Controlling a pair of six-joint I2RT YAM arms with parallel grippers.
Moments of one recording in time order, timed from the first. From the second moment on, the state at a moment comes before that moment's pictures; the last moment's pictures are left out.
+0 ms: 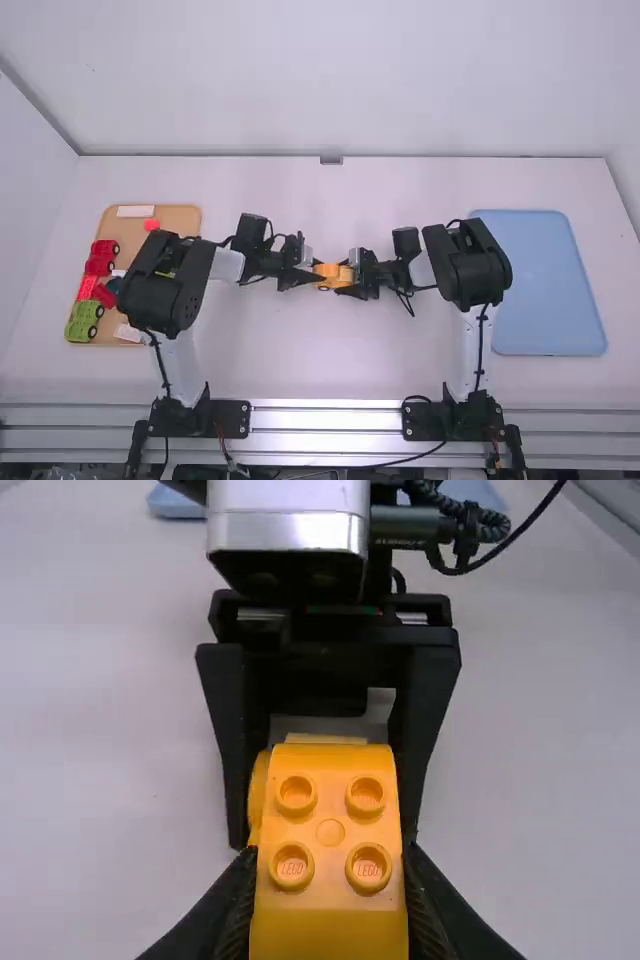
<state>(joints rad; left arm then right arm) -0.20 1.98 0.82 0.22 1.12 0.92 0.22 2.24 0.83 0.44 -1.20 -0.95</state>
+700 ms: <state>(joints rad) -0.26 1.98 0.83 0.28 1.03 0.93 0.22 2.24 0.84 0.41 -1.20 -0.95</state>
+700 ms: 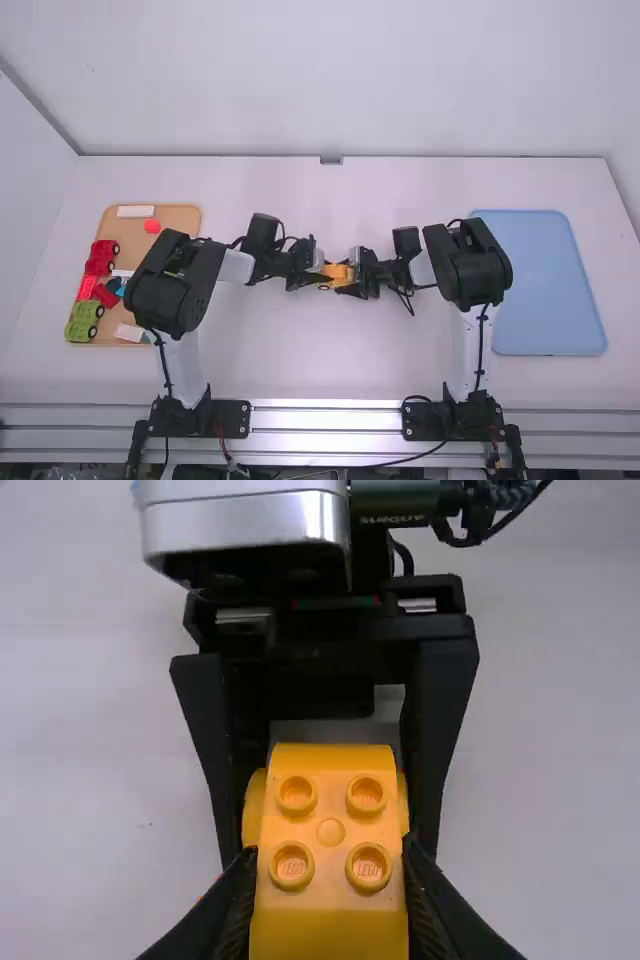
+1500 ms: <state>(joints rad) -0.27 1.98 0.85 0.20 0.99 0.94 0.22 2.24 0.84 0.42 -1.20 -0.95</state>
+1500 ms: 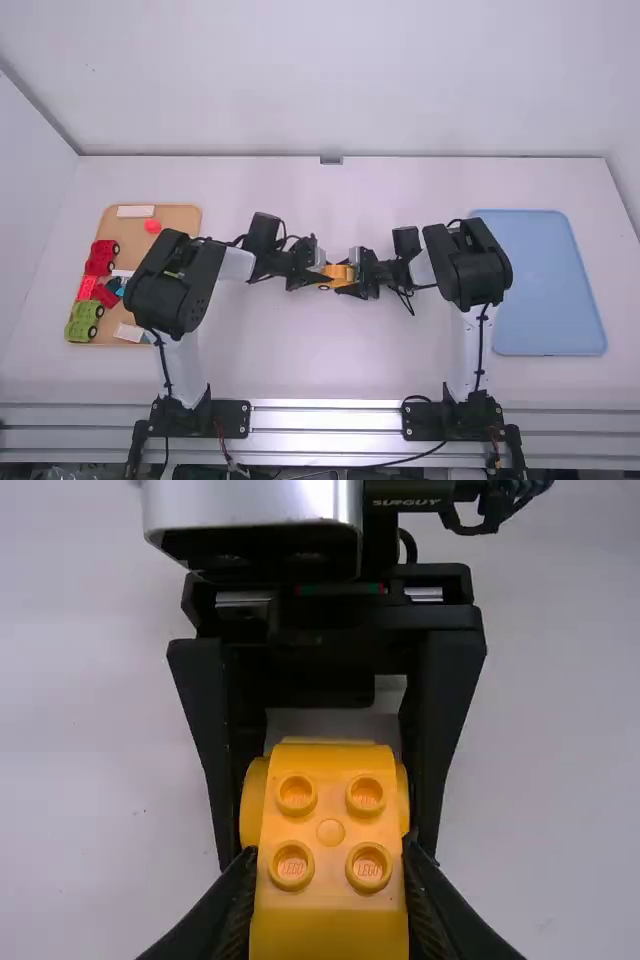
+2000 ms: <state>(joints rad) -0.30 1.96 0.91 0.07 0.88 0.95 0.22 2.24 0.84 0.42 -1.19 -0.95</state>
